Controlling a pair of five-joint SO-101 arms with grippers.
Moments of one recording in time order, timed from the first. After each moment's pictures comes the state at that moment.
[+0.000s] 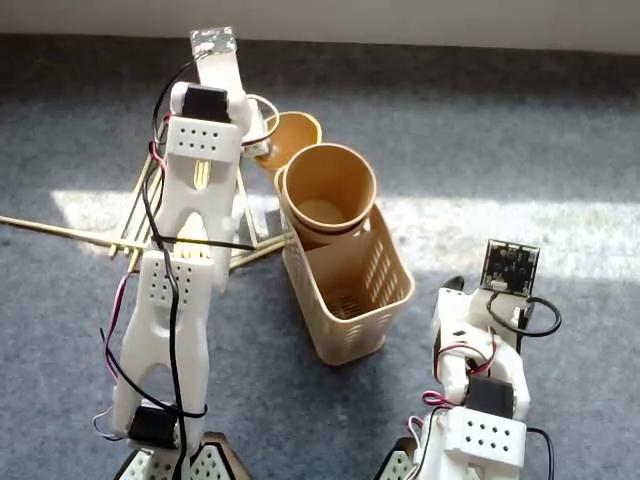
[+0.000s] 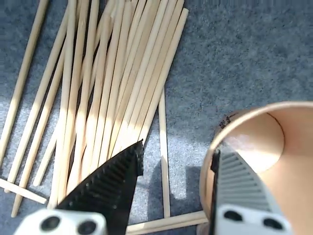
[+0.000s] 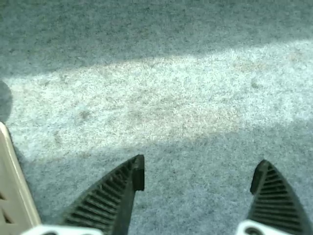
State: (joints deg) left arm 2.6 61.1 -84.6 98.1 -14.5; right arm 8.1 -81.1 89.5 36.8 3.6
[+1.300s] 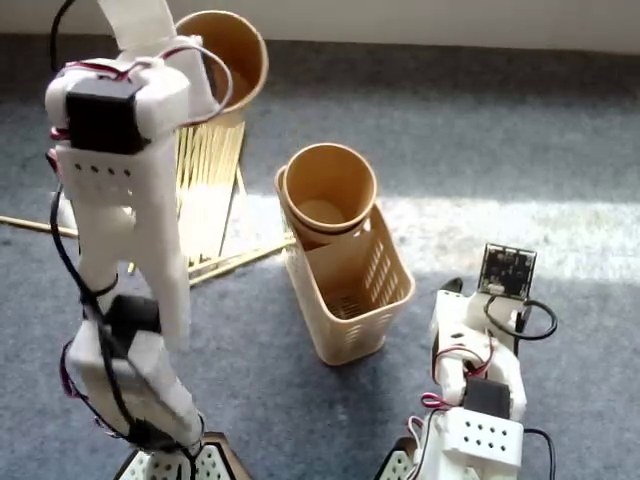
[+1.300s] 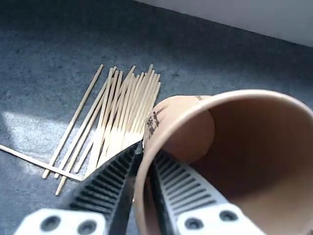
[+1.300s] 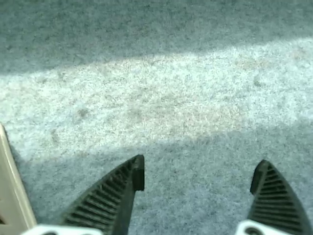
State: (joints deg) left arm 4.9 9.2 -61.5 101.0 -15.7; right arm 8.1 -81.2 92.4 33.5 3.6
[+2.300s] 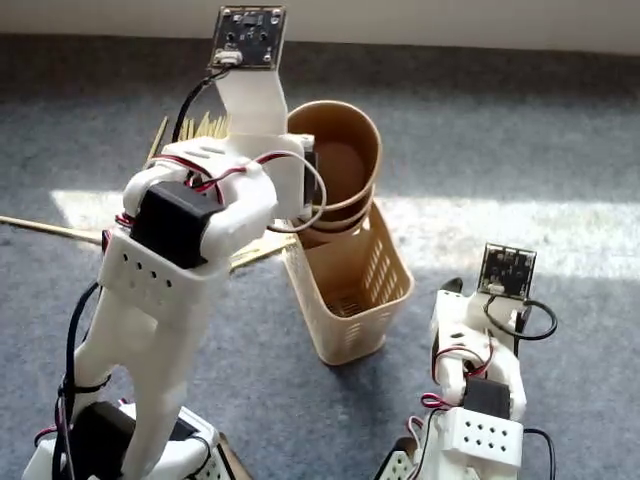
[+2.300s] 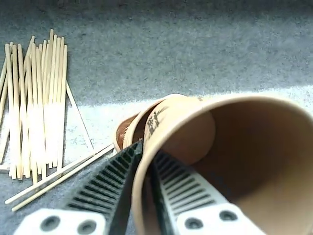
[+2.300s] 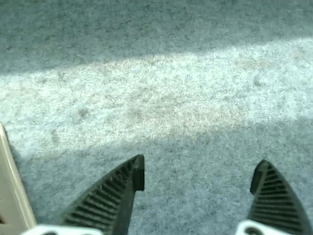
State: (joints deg) left arm 23.7 -20.1 -14.0 82.2 -12.7; right arm 8.1 -81.2 92.4 33.5 3.6
